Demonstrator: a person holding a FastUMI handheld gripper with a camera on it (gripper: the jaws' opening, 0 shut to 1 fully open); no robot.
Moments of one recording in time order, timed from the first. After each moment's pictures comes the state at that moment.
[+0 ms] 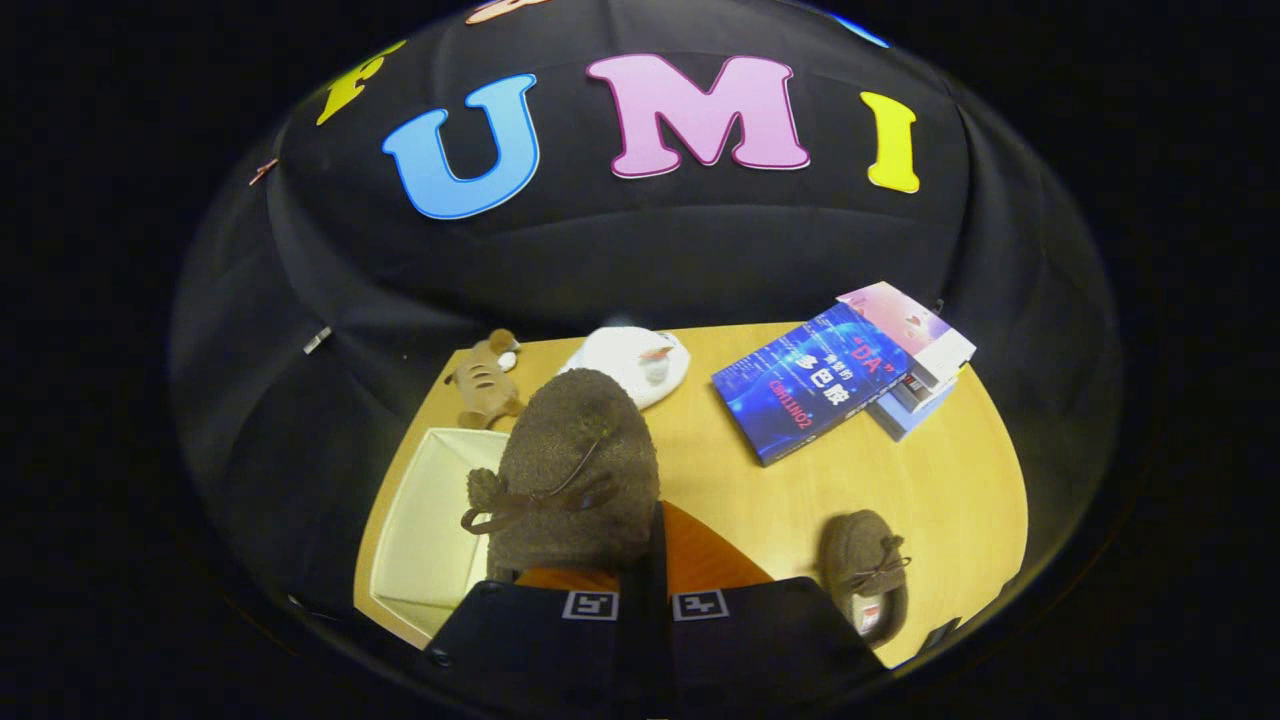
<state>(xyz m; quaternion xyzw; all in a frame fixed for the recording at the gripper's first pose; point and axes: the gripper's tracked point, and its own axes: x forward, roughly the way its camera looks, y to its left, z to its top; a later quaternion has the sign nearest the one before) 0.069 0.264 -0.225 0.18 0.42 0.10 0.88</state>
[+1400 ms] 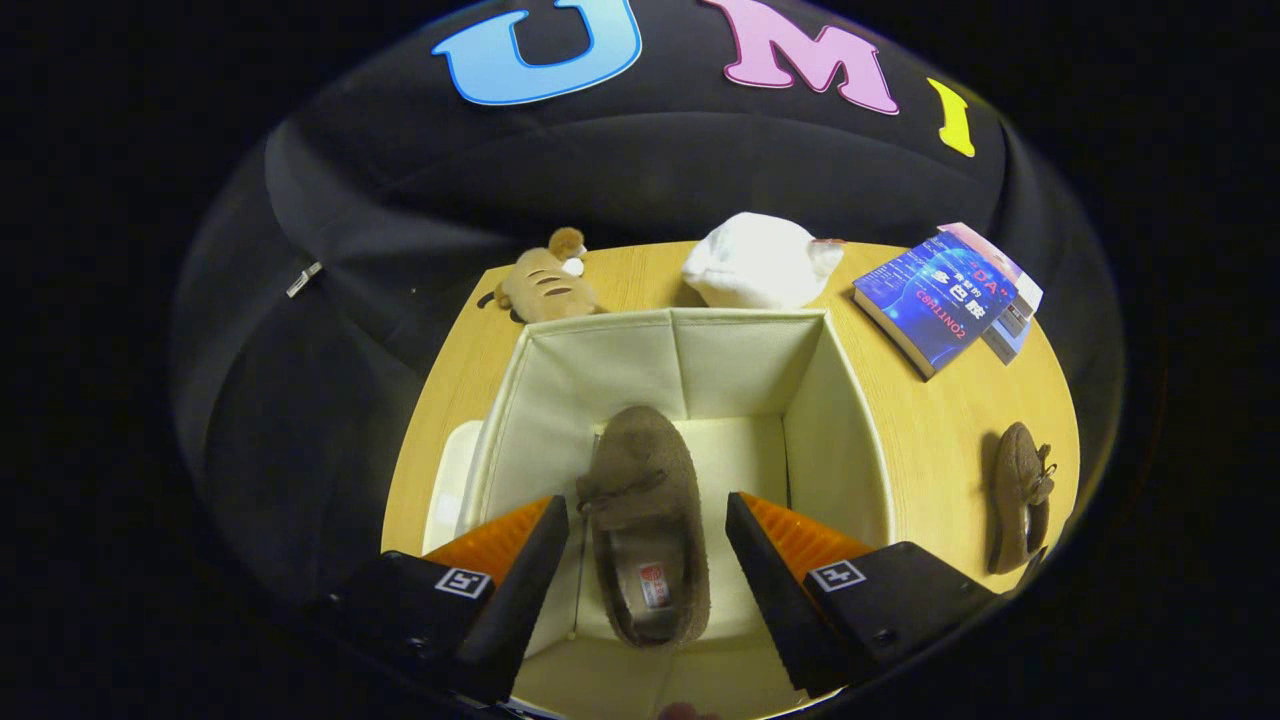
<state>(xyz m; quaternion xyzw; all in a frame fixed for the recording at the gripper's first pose) 0.046 0.460 -0.290 0.17 0.50 0.10 0.85</state>
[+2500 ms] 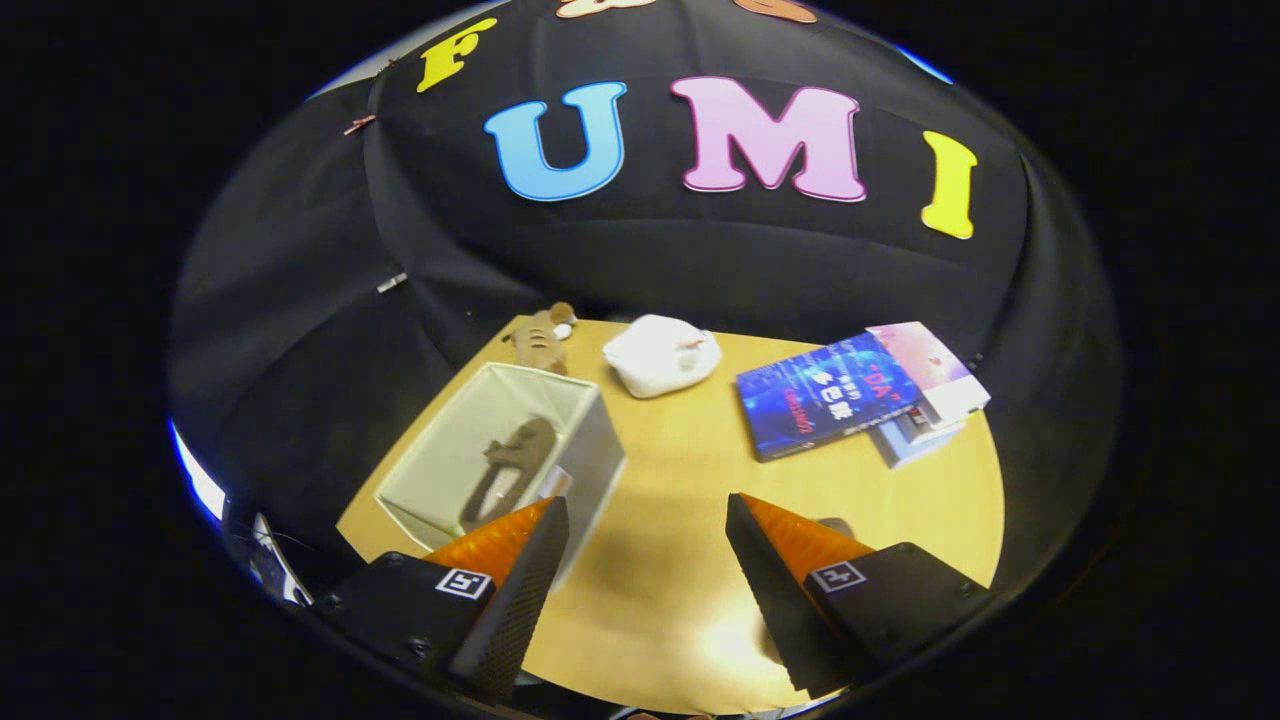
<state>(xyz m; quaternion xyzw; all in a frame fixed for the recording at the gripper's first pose) -0.005 0.163 -0.223 0.11 0.39 0.20 0.89</state>
